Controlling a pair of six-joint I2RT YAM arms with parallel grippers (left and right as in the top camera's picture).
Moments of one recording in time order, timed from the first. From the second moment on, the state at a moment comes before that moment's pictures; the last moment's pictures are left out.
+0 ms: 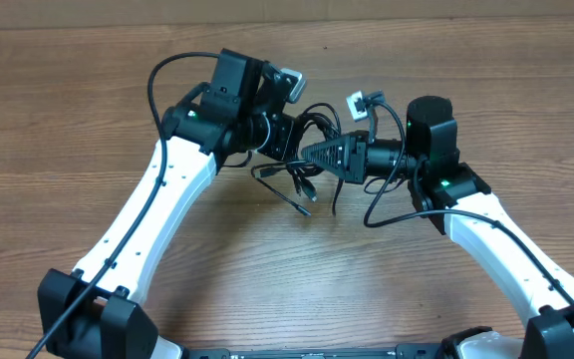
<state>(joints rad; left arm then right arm) -0.39 1.66 1.49 -0.77 0.40 -0.08 0.31 1.45 0.90 0.15 -1.03 0.53</state>
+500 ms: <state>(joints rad) -0.28 1.68 1.48 -0.77 0.55 -0.21 0.36 1.45 0.93 -0.11 -0.60 0.56</state>
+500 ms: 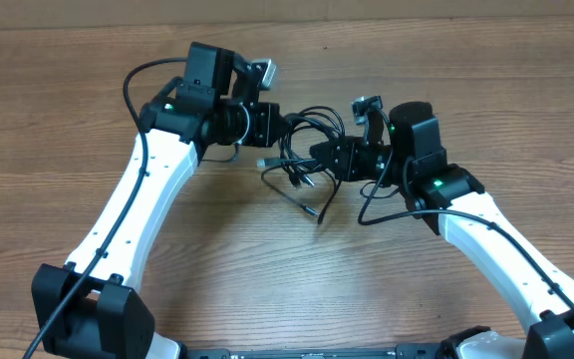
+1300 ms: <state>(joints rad) -0.12 1.68 1.48 -0.79 0.64 -0.09 0.32 1.45 0.91 0.01 -0.69 0.51</state>
